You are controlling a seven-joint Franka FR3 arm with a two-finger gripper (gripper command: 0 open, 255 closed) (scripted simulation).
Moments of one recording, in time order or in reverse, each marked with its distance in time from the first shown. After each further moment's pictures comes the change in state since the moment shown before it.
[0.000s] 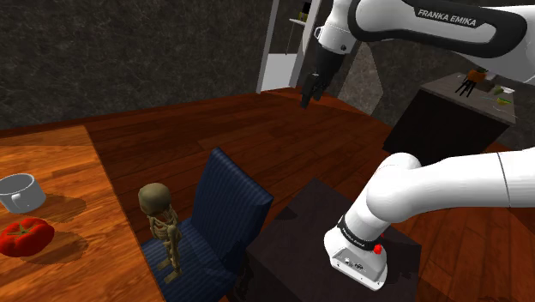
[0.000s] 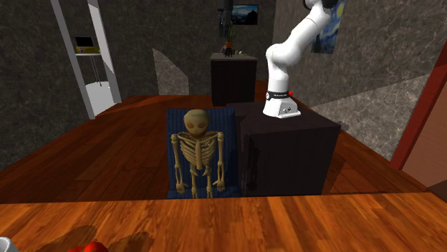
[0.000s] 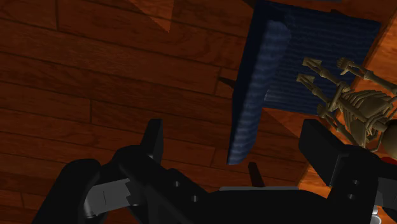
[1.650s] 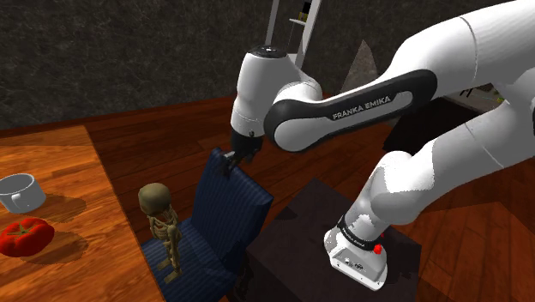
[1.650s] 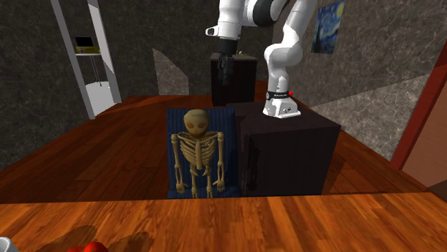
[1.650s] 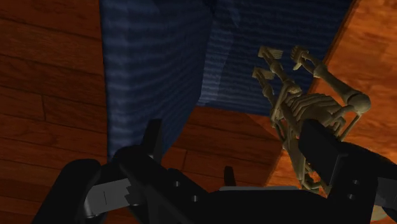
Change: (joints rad) arm 0.125 0.401 0.493 -0.146 0.150 0.576 0.514
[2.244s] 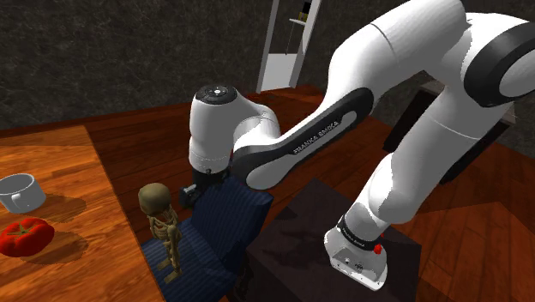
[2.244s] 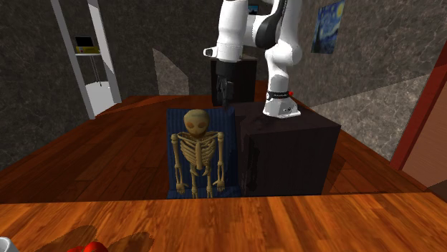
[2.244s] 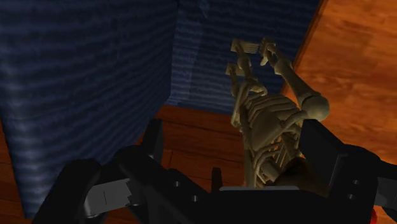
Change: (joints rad) arm -0.056 0.377 0.199 0.159 -0.257 0.170 0.351
